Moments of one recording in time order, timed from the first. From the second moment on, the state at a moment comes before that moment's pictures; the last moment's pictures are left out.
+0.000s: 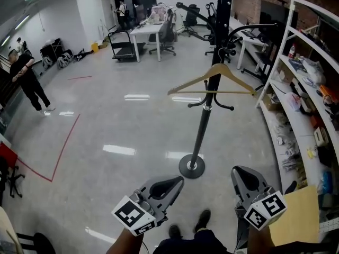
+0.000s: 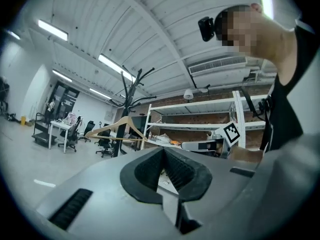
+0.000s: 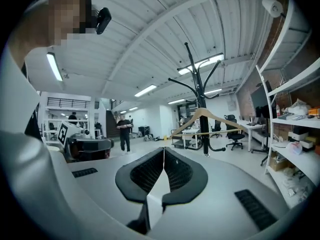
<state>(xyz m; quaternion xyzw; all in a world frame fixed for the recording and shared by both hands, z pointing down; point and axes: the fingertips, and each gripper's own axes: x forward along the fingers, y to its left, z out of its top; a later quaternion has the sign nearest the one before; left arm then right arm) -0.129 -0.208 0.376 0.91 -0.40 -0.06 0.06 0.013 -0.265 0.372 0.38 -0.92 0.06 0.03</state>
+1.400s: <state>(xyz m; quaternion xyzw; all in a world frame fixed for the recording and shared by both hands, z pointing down) 0.033 0.127 0.382 0.87 -0.48 -0.03 0.12 0.154 0.058 0.357 0.32 -0.95 0.07 -0.02</state>
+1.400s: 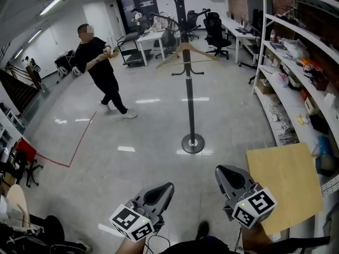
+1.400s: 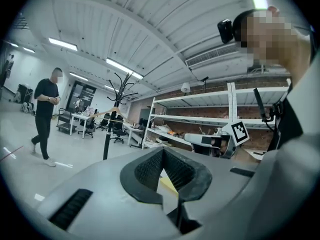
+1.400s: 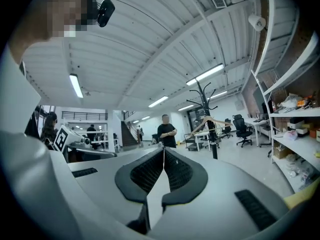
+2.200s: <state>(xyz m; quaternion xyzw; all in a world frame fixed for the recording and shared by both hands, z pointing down) 0.029 0.344 0.381 0.88 -0.46 -0.06 0.12 0.160 0.292 0.349 0.35 -0.93 0.03 0.02</state>
